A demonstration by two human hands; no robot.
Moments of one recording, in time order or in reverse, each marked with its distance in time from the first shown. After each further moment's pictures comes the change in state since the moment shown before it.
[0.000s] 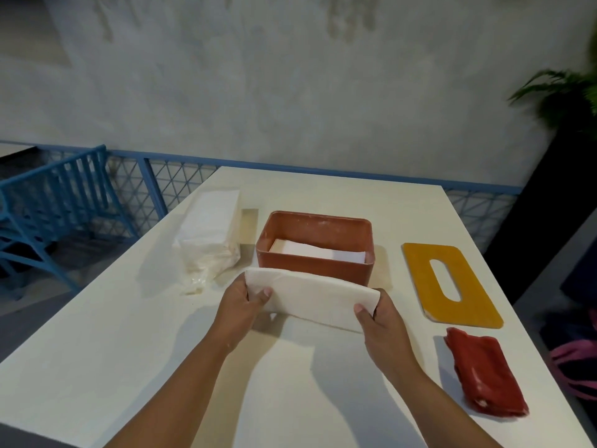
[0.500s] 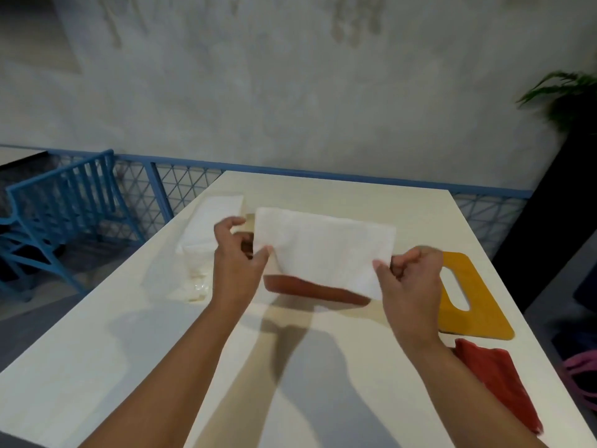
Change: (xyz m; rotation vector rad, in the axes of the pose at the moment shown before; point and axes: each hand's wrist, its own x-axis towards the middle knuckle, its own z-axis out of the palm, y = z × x) left_hand 0.021 0.080 0.005 0.226 0.318 0.355; right_hand 0.036 -0.059 -0.021 0.122 0.372 -0.313
